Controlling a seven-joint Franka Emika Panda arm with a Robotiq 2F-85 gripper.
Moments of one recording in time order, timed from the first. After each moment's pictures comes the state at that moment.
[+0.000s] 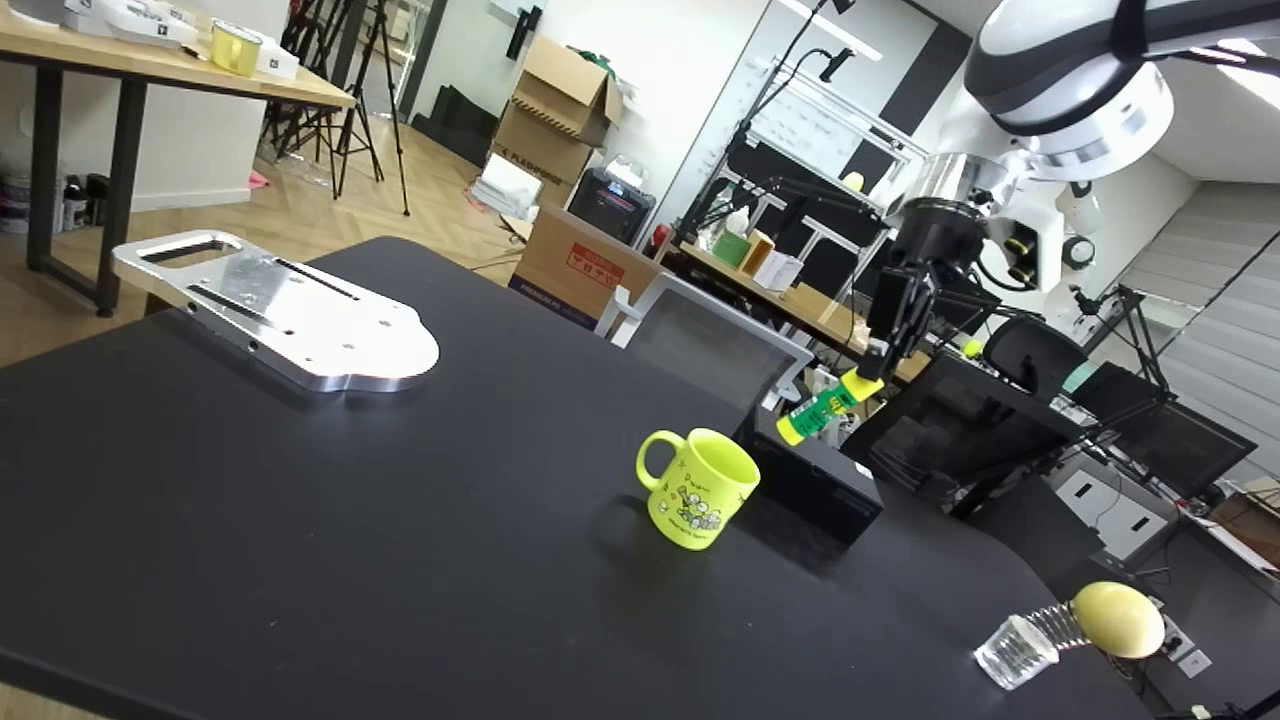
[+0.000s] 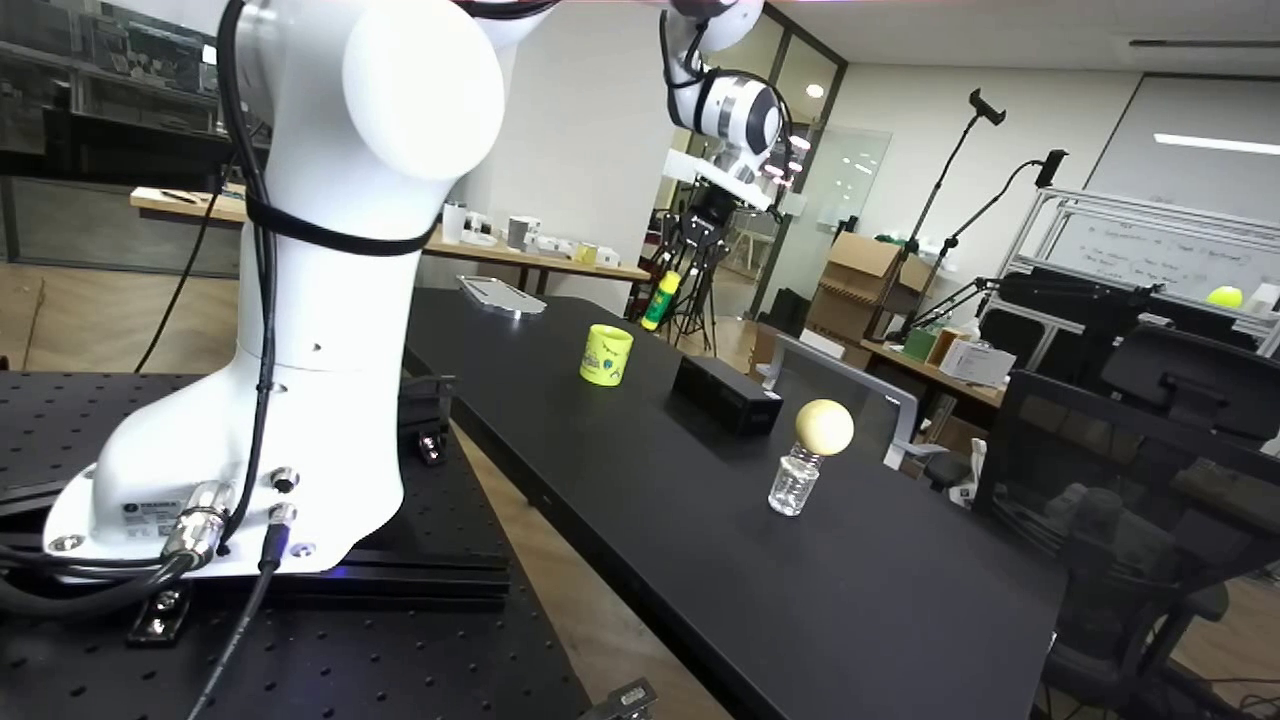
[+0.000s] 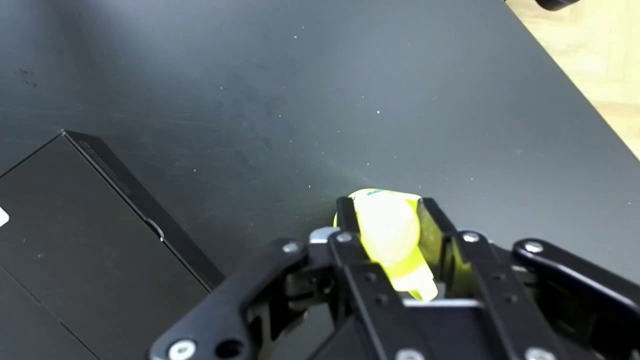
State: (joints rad) arm 0.27 0.65 0.25 -1.32 -0.06 1.61 -0.42
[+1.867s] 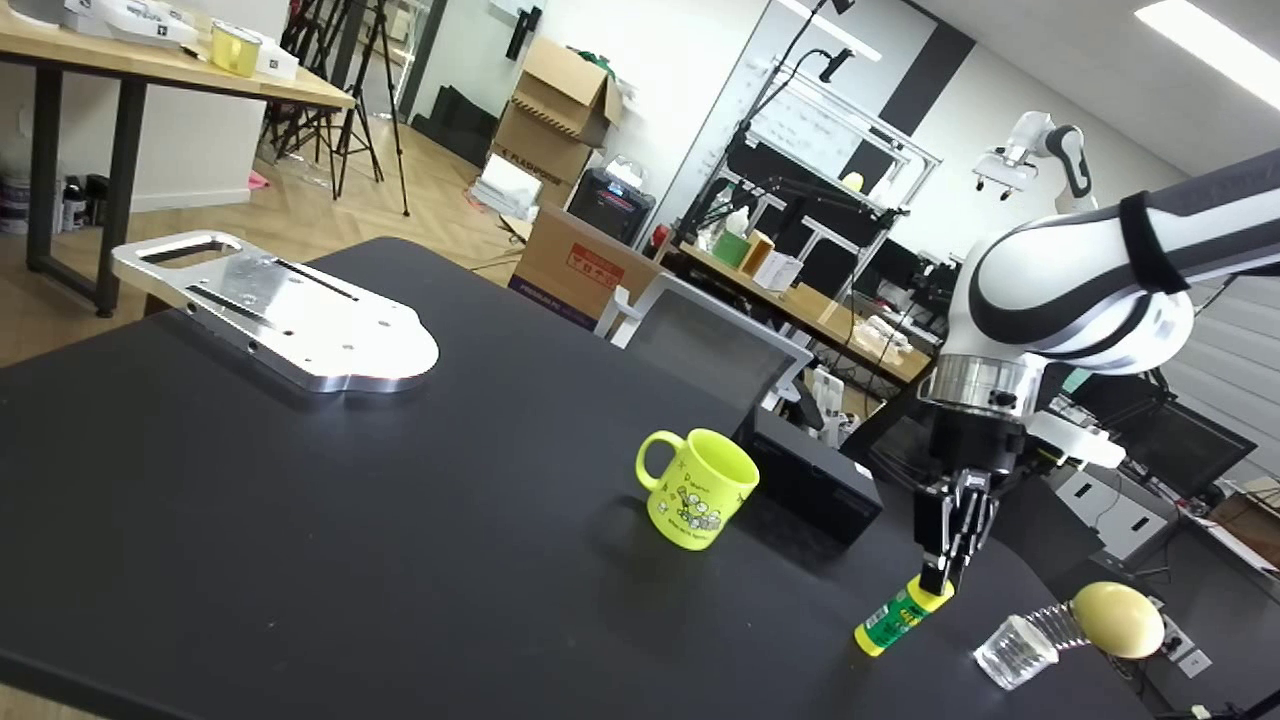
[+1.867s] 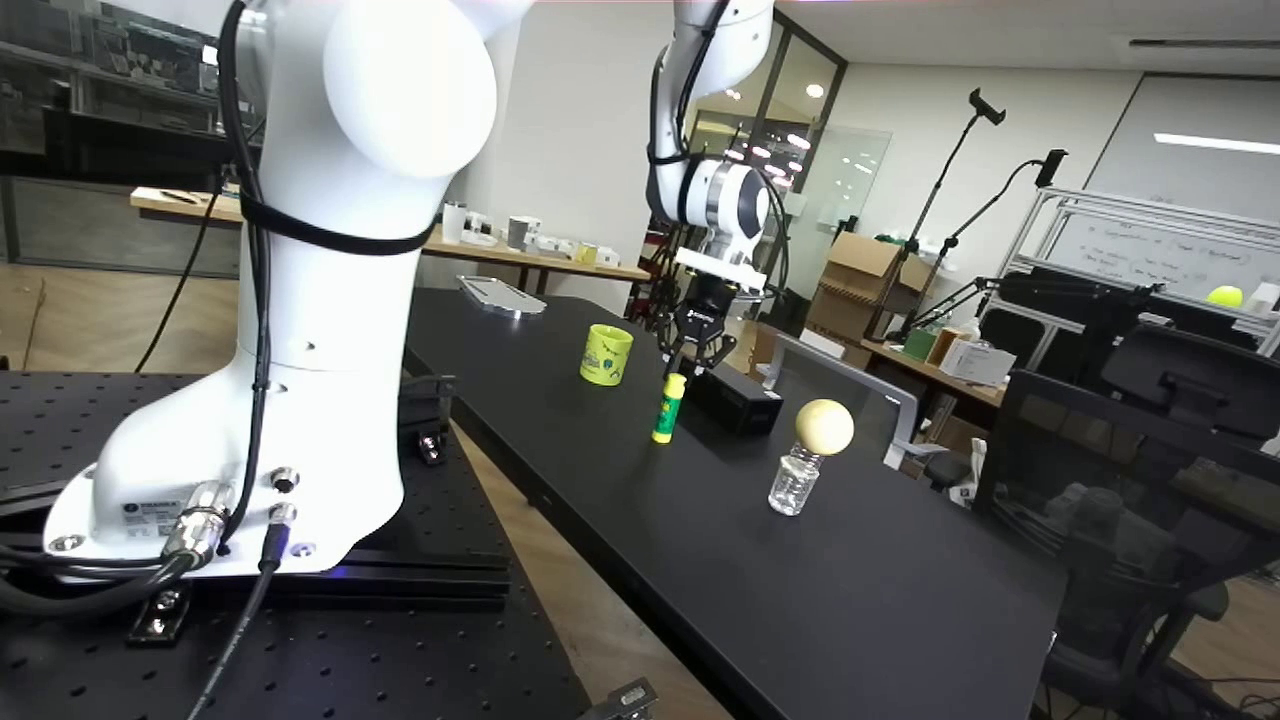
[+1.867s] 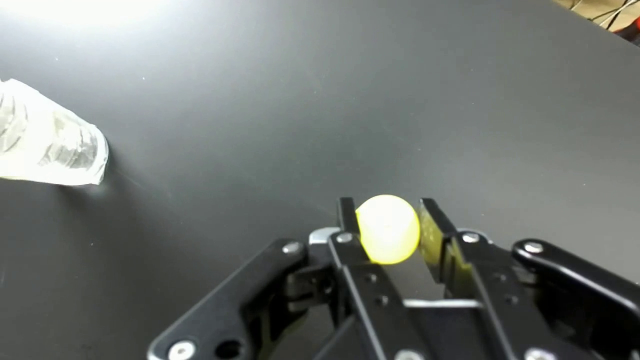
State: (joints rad) arm 0.20 0.54 0.15 -1.86 -0.26 1.94 -0.23
